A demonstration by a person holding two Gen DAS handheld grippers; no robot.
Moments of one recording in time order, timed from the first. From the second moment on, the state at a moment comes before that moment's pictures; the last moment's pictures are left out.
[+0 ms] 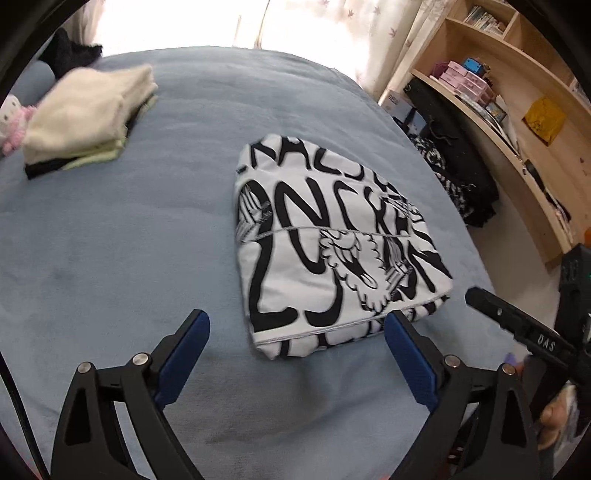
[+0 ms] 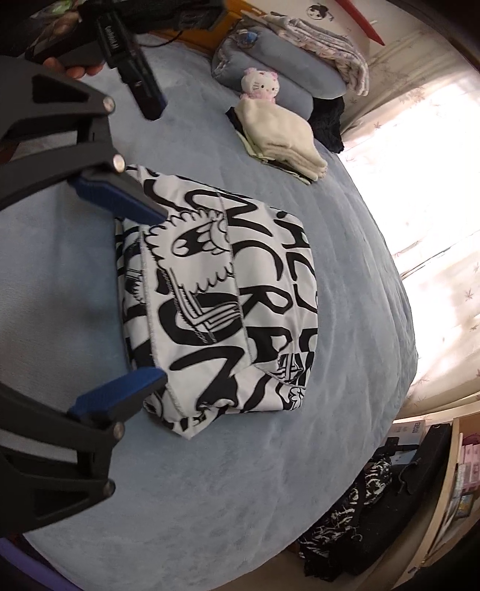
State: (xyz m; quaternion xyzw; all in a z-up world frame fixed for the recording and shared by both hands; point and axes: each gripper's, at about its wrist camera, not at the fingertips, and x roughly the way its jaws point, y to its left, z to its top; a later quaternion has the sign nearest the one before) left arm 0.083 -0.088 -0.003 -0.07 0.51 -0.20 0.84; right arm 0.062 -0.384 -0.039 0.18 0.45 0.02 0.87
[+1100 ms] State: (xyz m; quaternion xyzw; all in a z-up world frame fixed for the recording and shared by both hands) left arm 0.198 -0.135 -0.143 -0.15 0.61 -0.25 0.74; right arm 0.191 -0.492 -0.181 0.31 0.54 0.17 0.77
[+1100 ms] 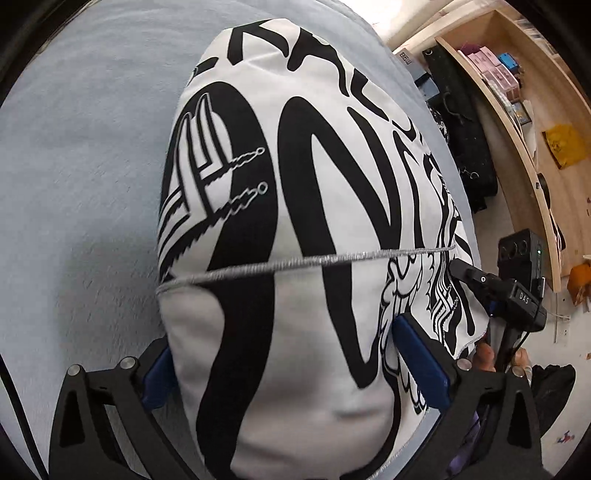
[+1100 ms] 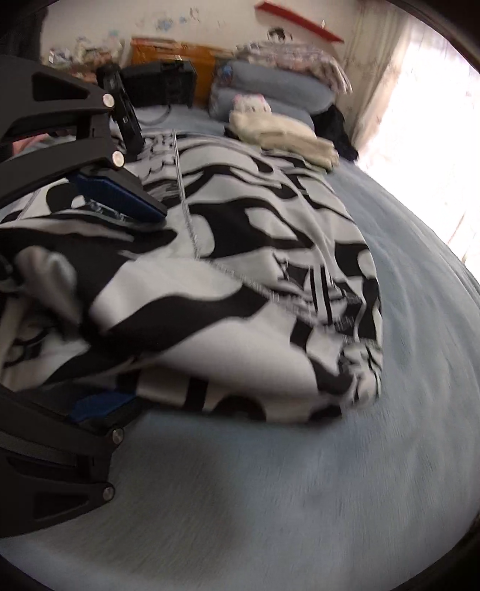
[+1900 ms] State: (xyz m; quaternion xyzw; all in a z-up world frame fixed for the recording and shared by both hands) left arm 0.204 -0.158 -0.122 -0.11 0.58 -0.25 0.77; right arm 0.196 -0.458 -0.160 0.31 0.51 0.20 0.77
